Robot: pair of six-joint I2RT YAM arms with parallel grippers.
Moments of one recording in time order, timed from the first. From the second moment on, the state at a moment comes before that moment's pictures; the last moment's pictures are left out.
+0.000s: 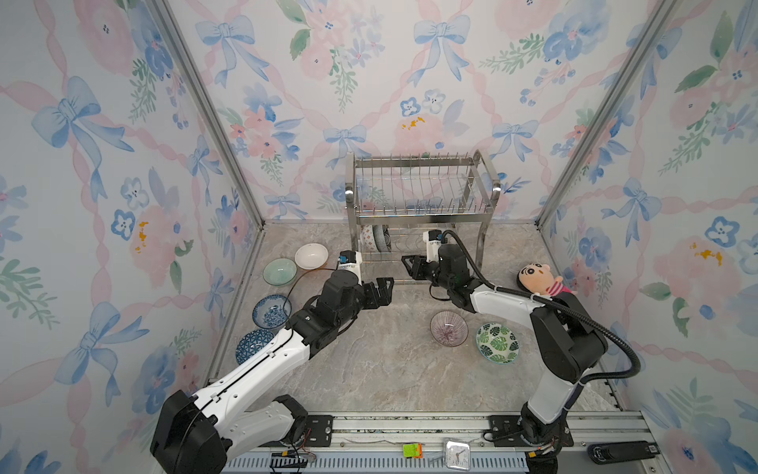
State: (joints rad) left arm -0.64 1.08 0.79 -0.15 -0.07 -0.64; right arm 0.59 1.76 1.07 0.32 -0.12 0.53
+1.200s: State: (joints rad) left arm -0.70 1.07 0.57 -0.02 0.20 -0.72; right arm 0.66 1.30 0.80 -0.47 0.35 0.38
